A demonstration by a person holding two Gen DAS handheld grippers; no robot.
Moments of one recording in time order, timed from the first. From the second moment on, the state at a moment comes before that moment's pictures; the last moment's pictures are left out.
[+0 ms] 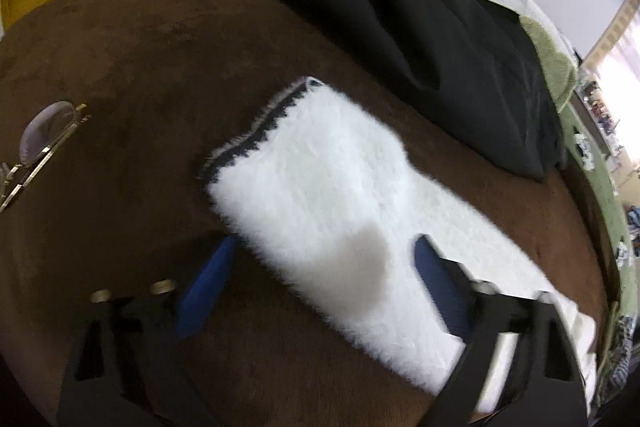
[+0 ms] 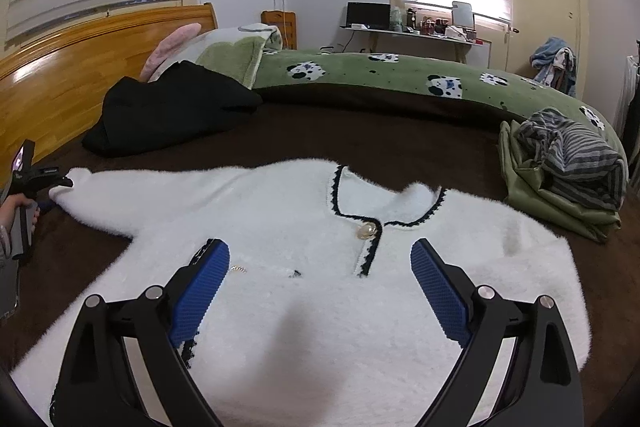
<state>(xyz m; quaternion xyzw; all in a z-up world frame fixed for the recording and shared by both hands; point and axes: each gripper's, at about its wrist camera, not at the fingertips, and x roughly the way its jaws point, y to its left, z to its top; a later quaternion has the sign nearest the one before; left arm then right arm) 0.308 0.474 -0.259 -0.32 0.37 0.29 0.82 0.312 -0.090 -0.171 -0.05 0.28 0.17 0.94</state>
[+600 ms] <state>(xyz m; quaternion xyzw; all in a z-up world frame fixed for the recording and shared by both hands) 0.310 0.432 -0.159 -0.21 0.31 0.25 0.89 0.389 0.062 -0.201 -0.14 0.36 0.28 0.88</state>
